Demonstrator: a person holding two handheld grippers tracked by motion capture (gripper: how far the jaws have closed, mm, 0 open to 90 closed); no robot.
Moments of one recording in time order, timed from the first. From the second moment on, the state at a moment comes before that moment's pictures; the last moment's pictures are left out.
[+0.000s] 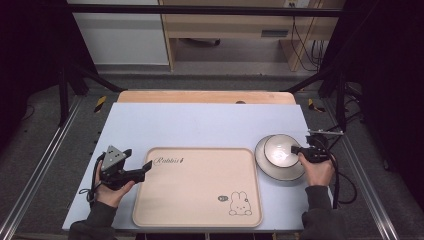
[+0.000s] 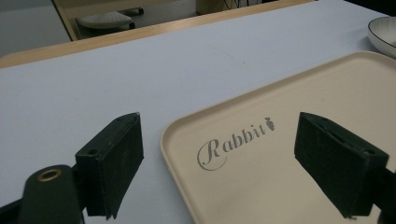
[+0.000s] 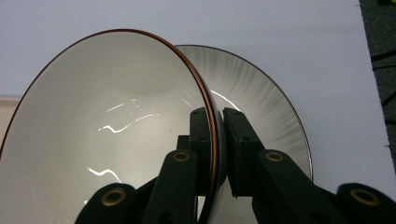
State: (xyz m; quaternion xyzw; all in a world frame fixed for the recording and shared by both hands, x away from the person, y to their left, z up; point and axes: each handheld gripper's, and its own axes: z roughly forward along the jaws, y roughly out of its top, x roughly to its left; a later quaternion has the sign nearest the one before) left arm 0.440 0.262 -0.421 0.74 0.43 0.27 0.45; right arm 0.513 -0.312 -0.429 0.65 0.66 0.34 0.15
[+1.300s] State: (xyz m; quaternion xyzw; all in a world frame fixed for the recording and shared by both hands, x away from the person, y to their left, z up) left arm 0.441 0.262 -0.420 0.74 0.43 0.27 0.45; right arm 0.494 -0.290 -0.393 0.60 0.68 0.39 0.16
